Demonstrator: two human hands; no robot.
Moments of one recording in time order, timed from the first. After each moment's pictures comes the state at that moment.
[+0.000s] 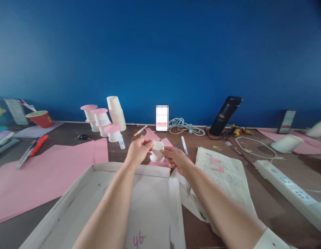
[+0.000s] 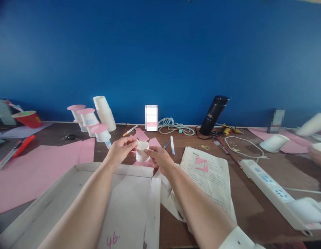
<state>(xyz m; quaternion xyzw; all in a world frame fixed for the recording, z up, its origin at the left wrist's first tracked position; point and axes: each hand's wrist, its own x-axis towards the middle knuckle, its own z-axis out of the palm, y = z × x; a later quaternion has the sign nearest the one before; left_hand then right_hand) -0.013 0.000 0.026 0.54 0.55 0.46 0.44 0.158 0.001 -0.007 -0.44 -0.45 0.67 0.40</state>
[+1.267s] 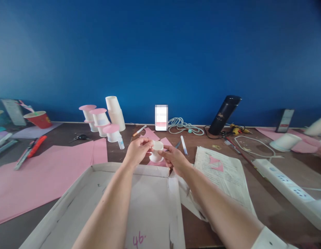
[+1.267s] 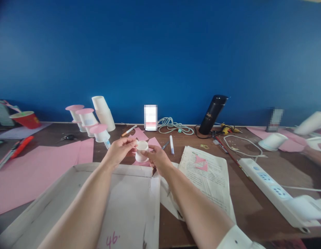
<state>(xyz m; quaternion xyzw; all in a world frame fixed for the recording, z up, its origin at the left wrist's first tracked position) -0.014 0.001 0.025 0.53 0.54 0.47 0.46 0.150 -0.005 -0.008 -0.45 -0.44 0.65 0.43</state>
